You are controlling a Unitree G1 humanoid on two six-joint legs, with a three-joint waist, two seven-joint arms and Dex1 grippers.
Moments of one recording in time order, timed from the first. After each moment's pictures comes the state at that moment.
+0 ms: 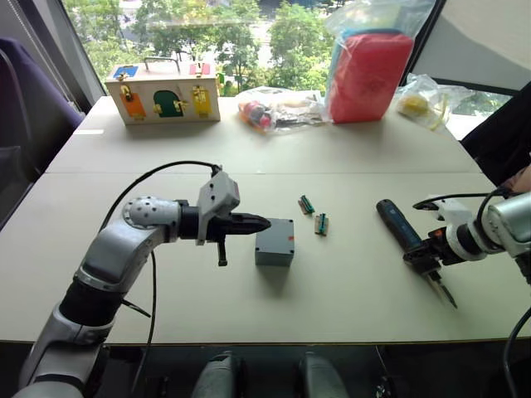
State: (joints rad) left arm -0.55 0.64 -0.17 -0.27 -0.46 0.61 -1.03; right arm -0.71 -1.08 0.27 0.25 0.43 1.37 0.76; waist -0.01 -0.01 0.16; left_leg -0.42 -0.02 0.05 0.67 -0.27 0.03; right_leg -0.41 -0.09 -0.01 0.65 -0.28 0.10
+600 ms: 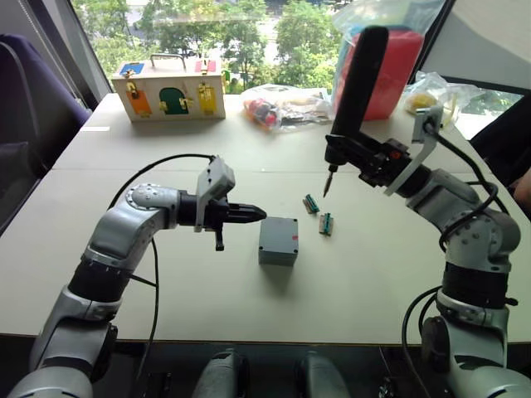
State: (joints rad) left arm -0.65 0.61 -0.18 -0.08 -0.46 0.63 -1.11; right arm -0.60 -0.41 -0.30 -0.21 0.76 0.80 0.57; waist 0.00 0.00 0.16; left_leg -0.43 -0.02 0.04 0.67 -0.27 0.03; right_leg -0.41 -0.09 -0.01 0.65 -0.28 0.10
